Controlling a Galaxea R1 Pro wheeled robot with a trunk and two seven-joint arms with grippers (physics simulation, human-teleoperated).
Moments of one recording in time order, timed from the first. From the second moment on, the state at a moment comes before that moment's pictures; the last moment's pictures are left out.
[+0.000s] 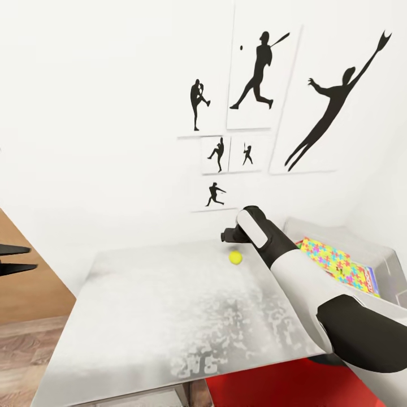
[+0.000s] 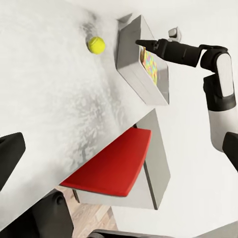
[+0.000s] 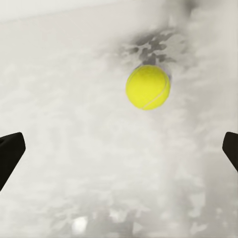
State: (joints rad) left arm -0.92 1.24 -0.75 -1.02 1.28 1.04 -1.26; right arm -1.19 0.10 0.38 -0.68 -0.82 0.98 -0.61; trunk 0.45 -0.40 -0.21
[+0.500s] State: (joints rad) left arm -0.92 1.25 -0.75 -1.02 1.28 1.04 -1.26; right arm -1.19 0.06 0.38 -0.68 -0.82 0.98 -0.61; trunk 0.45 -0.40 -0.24
